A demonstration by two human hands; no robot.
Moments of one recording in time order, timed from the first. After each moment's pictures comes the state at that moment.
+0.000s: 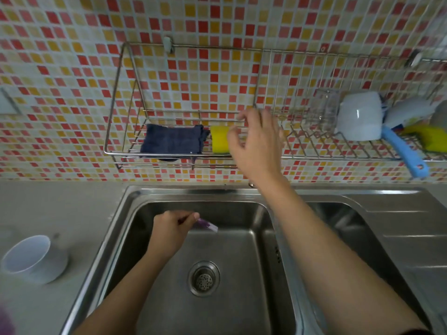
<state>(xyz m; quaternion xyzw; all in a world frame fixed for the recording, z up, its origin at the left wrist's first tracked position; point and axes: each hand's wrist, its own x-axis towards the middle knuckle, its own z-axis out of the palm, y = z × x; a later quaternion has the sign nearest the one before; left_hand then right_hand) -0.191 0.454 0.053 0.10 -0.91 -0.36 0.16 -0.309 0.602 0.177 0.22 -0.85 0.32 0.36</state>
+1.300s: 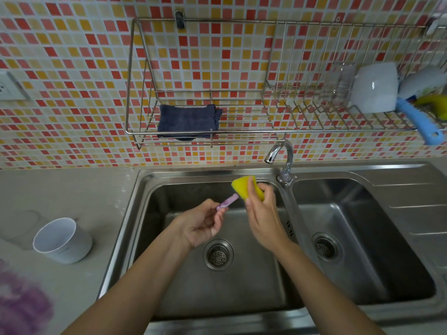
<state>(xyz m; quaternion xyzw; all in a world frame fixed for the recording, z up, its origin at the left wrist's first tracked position) -0.177 0.467 0.076 0.35 -0.32 -0.85 -0.21 -0.210 0.623 0.025 0.28 -0.89 0.34 0.12</state>
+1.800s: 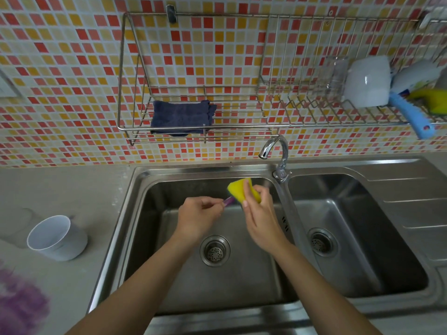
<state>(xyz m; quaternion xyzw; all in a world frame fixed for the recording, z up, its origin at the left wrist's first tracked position) -0.163 0.484 0.062 0.19 -0.79 -0.58 0.03 -0.205 0.637 0.016 0.25 -0.91 0.33 0.10</state>
